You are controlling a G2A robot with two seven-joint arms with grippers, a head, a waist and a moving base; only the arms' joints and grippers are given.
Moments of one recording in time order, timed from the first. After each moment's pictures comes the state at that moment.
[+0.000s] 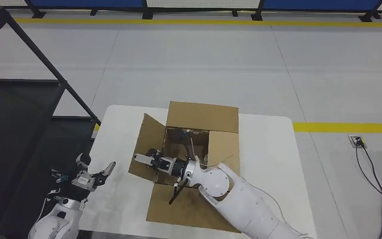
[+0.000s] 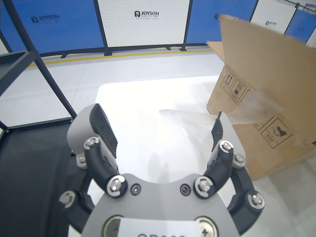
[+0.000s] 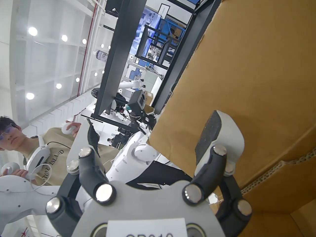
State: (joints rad) left arm 1.44 -1.09 -1.72 -1.51 1.15 -0.46 0.32; right arm -0.61 -1.53 0.65 -1.08 0.08 -0.44 0.37
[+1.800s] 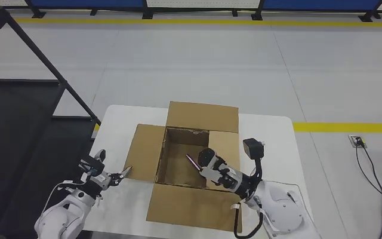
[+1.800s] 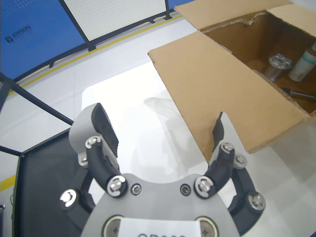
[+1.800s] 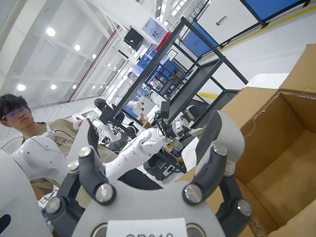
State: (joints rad) left arm 1.42 -1.07 -1.67 -1.66 1.39 -0.45 0.11; right arm -1.19 -1.37 1.29 -1.80 -0.10 -0.53 0.64
